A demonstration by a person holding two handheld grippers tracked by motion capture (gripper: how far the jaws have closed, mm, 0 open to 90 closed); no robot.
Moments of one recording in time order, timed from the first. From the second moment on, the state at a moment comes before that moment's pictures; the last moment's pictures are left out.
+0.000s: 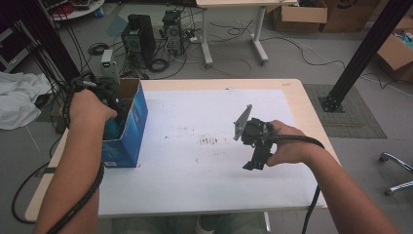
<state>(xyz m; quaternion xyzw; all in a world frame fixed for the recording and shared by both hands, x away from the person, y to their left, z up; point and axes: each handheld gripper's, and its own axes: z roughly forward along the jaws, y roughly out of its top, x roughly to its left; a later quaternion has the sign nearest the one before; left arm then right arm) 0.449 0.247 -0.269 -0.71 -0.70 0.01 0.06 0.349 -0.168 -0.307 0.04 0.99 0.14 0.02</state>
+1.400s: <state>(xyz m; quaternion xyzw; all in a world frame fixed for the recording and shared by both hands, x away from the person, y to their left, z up) 0.449 0.240 -0.273 -0.73 -0.68 -0.02 0.06 0.351 -0.165 -0.311 0.04 0.99 0.15 0.02</state>
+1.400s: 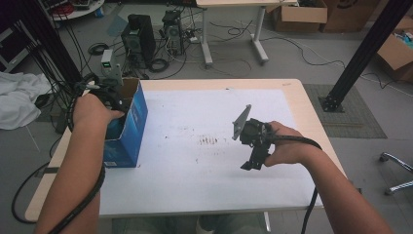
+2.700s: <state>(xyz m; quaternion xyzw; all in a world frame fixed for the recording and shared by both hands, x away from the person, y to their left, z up) 0.436 0.226 -0.199 -0.75 -0.66 -0.05 0.03 0.346 -0.164 -0.301 0.05 0.98 0.17 0.02</state>
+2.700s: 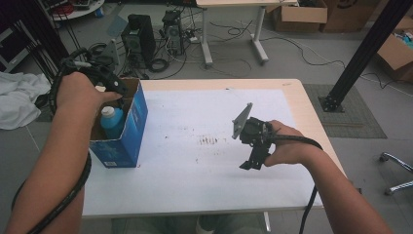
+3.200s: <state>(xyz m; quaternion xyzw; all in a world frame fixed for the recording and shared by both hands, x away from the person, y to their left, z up) 0.434 0.212 -0.172 -0.78 -0.62 -0.04 0.01 0.346 -0.167 -0.298 0.05 0.98 0.17 0.02</state>
